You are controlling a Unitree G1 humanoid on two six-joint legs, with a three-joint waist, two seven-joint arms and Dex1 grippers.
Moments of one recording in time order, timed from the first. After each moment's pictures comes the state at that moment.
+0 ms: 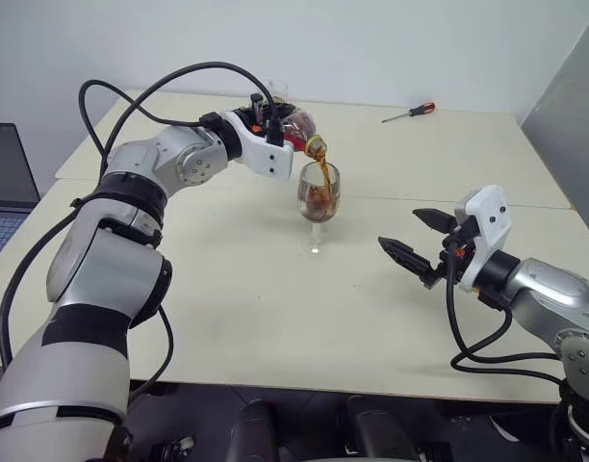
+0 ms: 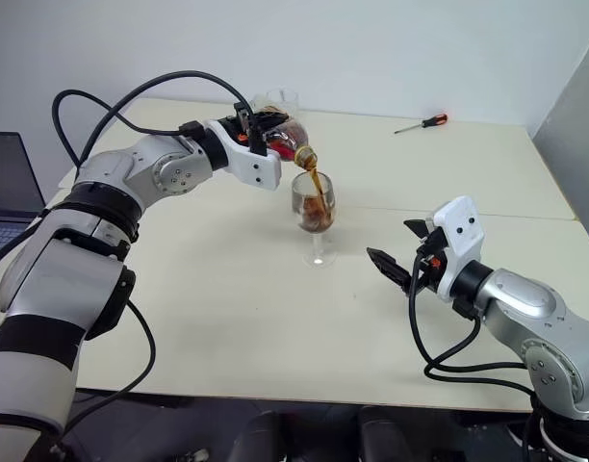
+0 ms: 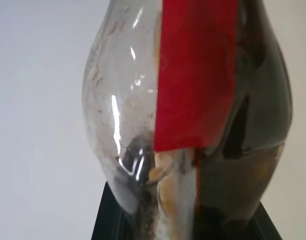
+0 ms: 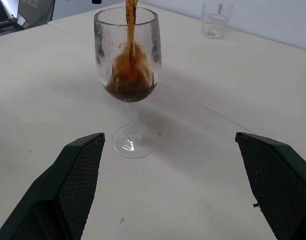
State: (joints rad) left arm -1.41 0.60 -0.55 1.23 0.83 -0.84 0.02; right arm -0.26 -0.64 -0.17 -0.71 0.74 0.95 0.34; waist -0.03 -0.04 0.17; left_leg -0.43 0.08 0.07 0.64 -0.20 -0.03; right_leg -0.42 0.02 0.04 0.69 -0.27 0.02
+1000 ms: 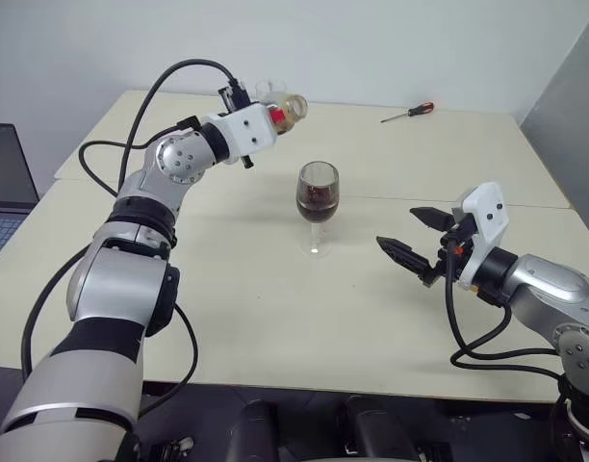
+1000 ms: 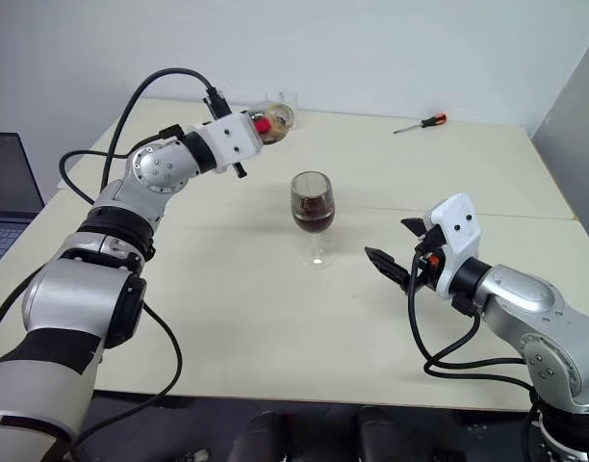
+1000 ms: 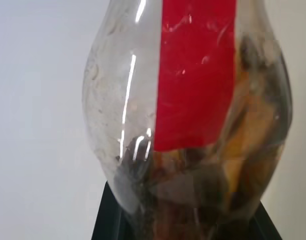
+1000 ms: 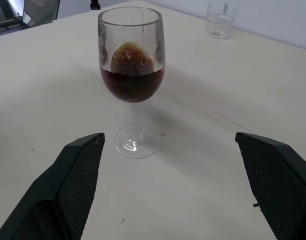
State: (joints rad) left arm -1.29 0.52 -0.18 1.24 0.28 -0.69 -0.51; right arm -0.29 -0.64 -0.16 -0.69 0.73 0.95 0.37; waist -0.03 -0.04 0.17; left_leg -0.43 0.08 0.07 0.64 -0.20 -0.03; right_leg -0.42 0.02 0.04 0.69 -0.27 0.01
